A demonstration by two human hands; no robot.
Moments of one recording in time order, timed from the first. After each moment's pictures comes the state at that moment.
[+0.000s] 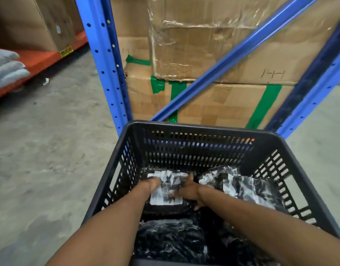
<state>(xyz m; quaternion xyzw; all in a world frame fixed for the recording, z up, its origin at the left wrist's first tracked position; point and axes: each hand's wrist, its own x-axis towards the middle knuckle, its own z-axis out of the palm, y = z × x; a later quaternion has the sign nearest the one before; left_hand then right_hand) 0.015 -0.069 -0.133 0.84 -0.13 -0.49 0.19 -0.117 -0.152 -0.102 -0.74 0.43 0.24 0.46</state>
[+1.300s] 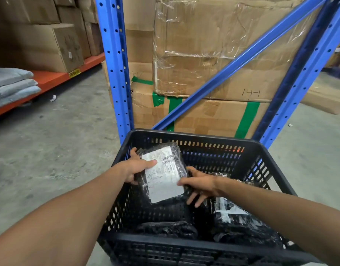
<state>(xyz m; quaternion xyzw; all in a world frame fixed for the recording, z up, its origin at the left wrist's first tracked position) 0.047 -0.034 -0.037 0.77 -0.13 -0.47 0.42 -0.164 -0.165 -0.040 -0.69 0.35 0.14 0.61</state>
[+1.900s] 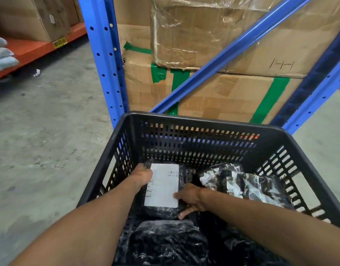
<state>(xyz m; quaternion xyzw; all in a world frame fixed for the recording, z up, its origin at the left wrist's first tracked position) 0.035 -0.063 -0.136 0.85 -0.12 -0.40 0.33 -0.119 -0.149 -0.143 -0.56 0.50 0.20 0.63</state>
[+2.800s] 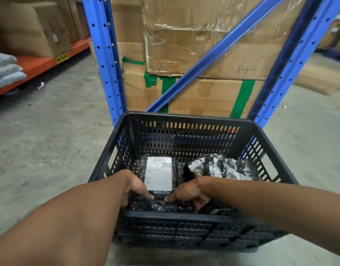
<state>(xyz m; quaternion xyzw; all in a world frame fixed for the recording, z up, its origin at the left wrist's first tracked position) -0.008 0.000 -0.078 0.72 -0.11 -0.69 0.00 -0.170 -0.102 -0.071 -0.64 0.39 0.39 0.53</state>
